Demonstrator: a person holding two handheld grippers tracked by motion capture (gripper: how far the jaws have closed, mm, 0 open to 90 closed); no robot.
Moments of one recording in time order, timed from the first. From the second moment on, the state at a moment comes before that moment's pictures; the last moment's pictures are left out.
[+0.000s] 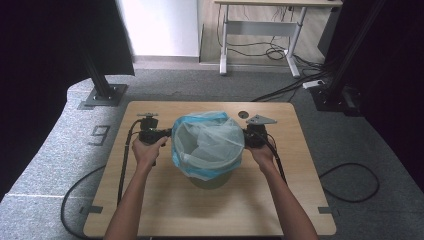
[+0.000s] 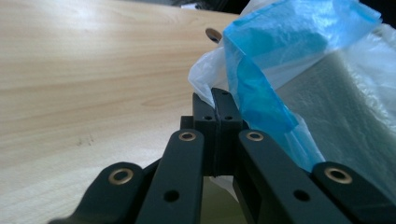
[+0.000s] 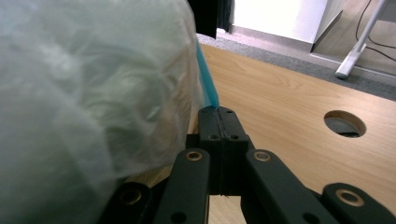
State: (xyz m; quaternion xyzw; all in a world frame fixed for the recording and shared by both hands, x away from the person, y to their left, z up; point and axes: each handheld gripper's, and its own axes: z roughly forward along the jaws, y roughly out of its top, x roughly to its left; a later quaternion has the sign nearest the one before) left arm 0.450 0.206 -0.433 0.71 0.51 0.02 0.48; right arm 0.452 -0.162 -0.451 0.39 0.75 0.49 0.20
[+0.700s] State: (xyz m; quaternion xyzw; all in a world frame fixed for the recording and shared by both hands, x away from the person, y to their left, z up) left arm 0.454 0.212 -0.448 0.72 0.54 -0.01 0.44; right arm 0.455 -0.164 -0.477 0.41 0.77 0.45 0.17
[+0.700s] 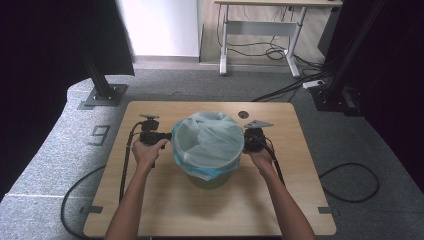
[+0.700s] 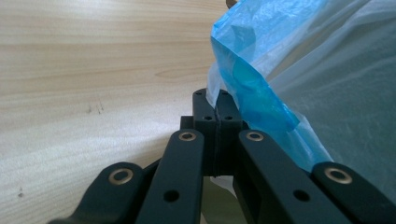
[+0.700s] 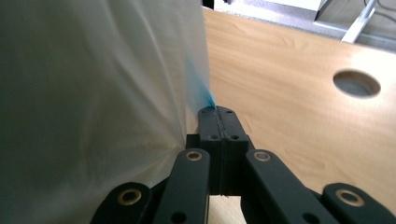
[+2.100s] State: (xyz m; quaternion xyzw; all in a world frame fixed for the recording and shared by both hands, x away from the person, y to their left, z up) left arm 0.423 0.210 -0.445 0.74 0.50 0.00 0.45; right arm 0.303 -0.167 -0.446 0.25 0.77 0.56 0.16
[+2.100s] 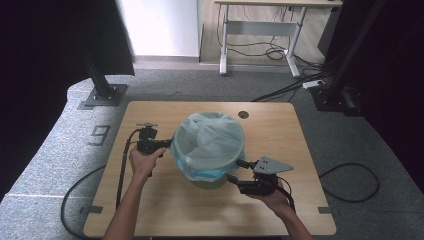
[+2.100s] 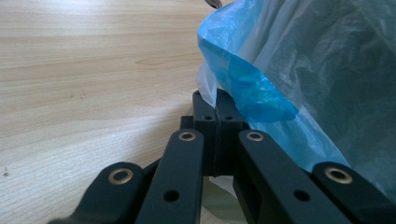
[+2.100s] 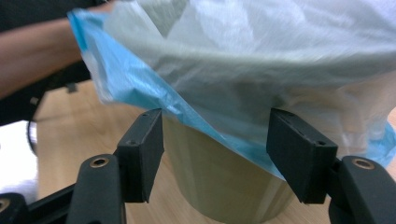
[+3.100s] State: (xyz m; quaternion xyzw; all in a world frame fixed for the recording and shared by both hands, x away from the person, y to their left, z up) left arm 0.422 0.210 -0.460 0.74 0.50 -0.01 0.45; right arm 0.299 -0.179 -0.494 0.28 0.78 0.54 0.17
